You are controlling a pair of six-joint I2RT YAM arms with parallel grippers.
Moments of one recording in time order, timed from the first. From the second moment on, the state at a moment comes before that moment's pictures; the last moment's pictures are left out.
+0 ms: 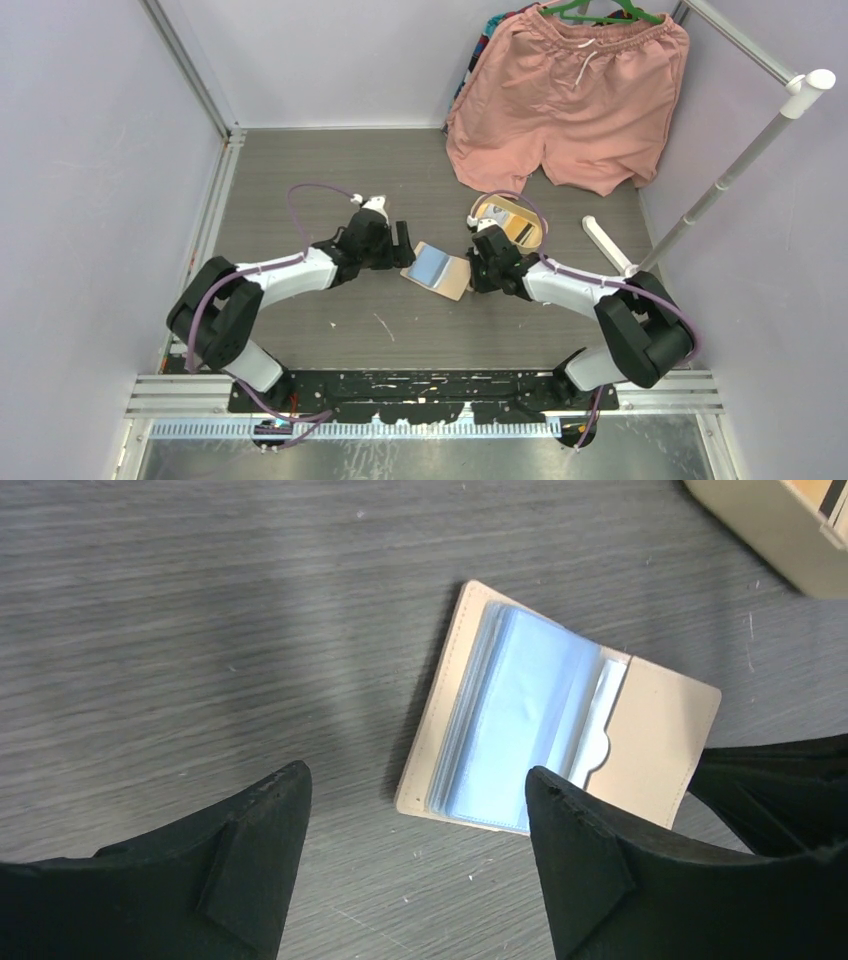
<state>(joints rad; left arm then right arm) -0.66 1.53 0.80 0.01 -0.08 -0.60 0.61 1.43 0.65 -0.15 0.06 0.35</state>
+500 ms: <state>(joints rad) -0.59 1.68 0.81 0.13 0.20 -0.79 0.60 1.44 0.65 -0.15 0.06 0.36</state>
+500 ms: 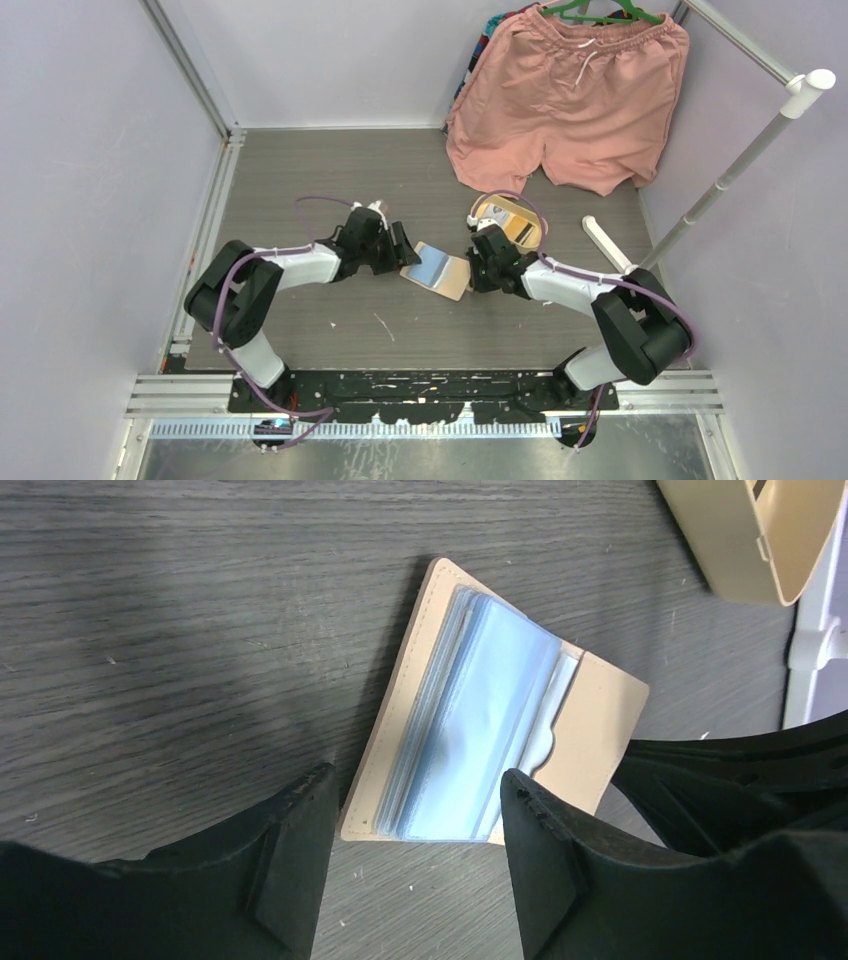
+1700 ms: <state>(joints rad) -0.51 1.85 0.53 0.88 0.44 -1.15 0.59 1.46 0.67 -0.16 0.06 0.36</state>
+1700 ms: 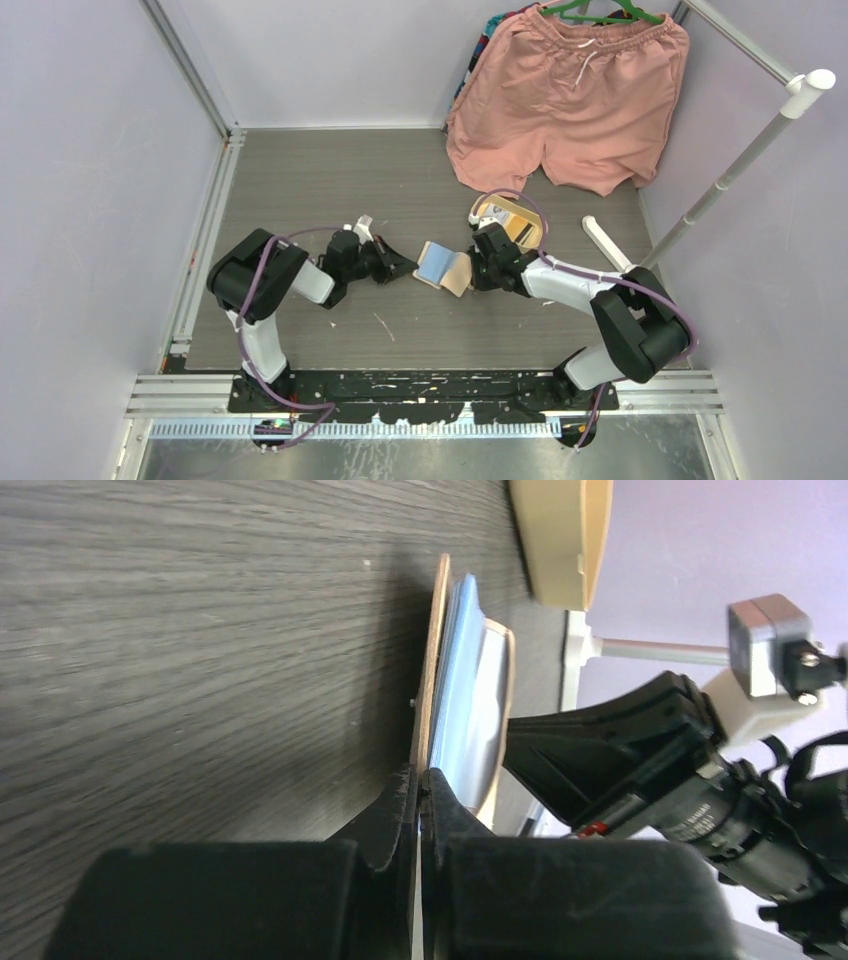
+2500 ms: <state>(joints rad) -0.54 1.62 0.48 0.76 0.38 -1.07 0.59 1.20 0.70 -0.25 0.22 0.37</state>
